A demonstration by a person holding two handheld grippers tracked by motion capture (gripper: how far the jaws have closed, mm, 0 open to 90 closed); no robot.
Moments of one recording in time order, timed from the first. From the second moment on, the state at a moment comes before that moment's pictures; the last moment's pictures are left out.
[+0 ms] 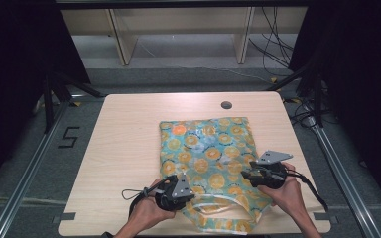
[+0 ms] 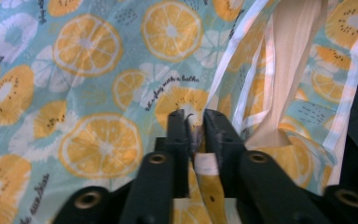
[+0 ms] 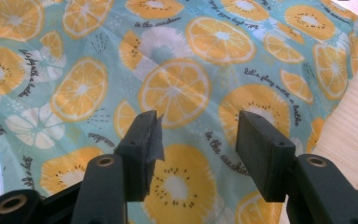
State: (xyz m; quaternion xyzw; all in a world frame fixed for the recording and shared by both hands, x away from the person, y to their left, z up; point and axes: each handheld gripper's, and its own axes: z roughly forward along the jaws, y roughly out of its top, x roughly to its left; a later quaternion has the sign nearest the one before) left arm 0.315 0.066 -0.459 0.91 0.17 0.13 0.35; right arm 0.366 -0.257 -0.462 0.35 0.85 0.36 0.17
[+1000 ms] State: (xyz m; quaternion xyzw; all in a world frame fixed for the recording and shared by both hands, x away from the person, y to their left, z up) left arm 0.393 0.079 -0.406 0.87 0.23 0.15 0.41; right arm 0.334 -0.216 -0.437 0.25 0.89 0.36 0.11
